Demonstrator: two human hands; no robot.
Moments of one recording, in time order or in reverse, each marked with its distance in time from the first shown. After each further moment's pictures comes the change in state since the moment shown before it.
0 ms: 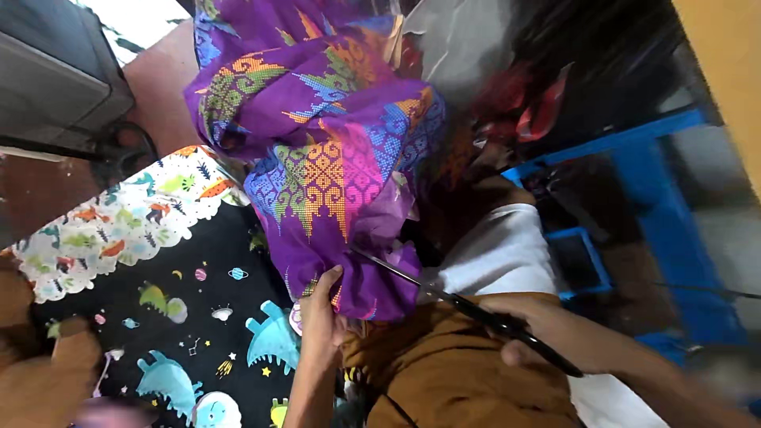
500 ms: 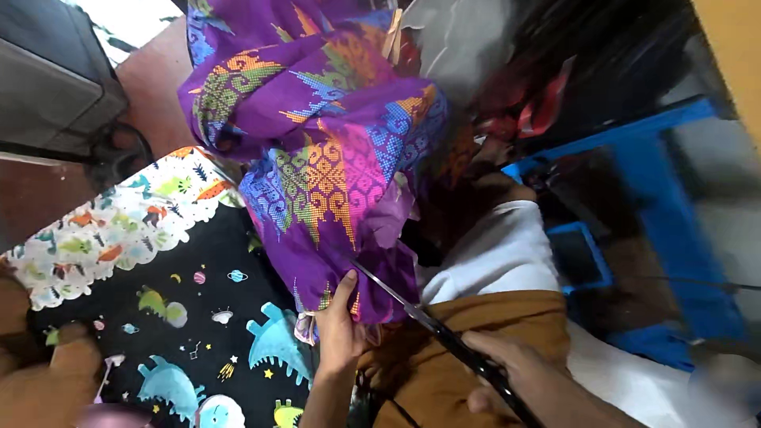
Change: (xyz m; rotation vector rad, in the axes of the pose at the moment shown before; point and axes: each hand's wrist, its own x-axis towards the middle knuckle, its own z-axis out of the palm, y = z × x) left_hand -0.015 -0.015 0.013 -0.049 0.024 0.041; right_hand -0.013 -0.026 0.068 -0.021 0.168 0.017
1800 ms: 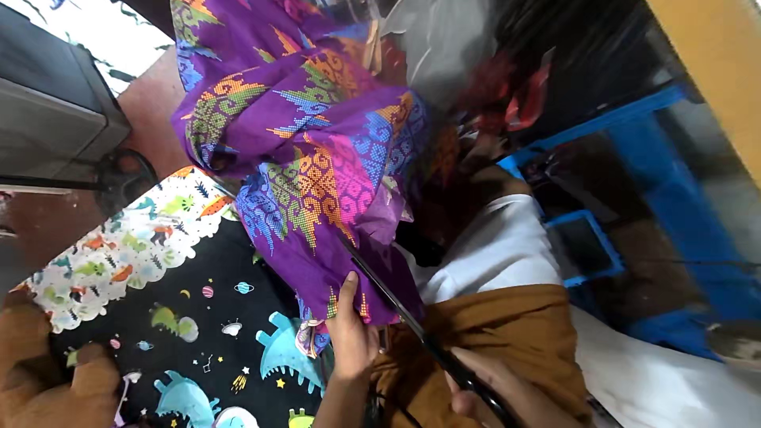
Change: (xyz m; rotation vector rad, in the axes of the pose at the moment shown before) left_hand -0.007 -0.006 0.017 -0.056 -0.040 -0.005; right_hand -0.007 -0.004 0.034 0.384 -0.003 0.006
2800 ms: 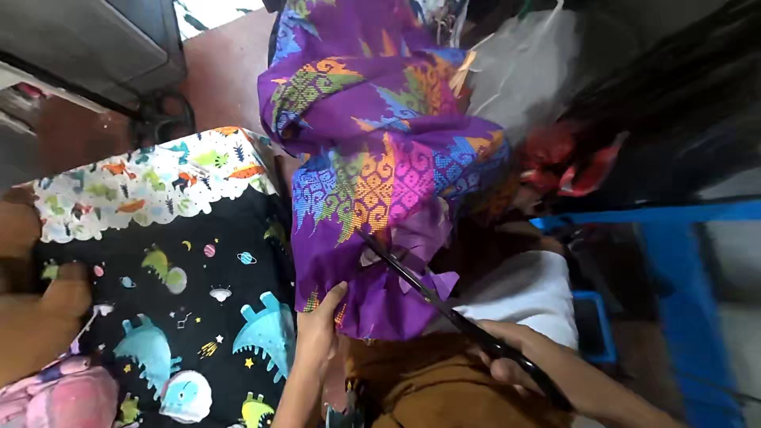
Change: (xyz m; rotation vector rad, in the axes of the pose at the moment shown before) left_hand 0.015 0.045 -0.058 0.183 0.113 0.133; right_hand 0.061 -0.045 -0.073 -0.234 -0.215 0.106
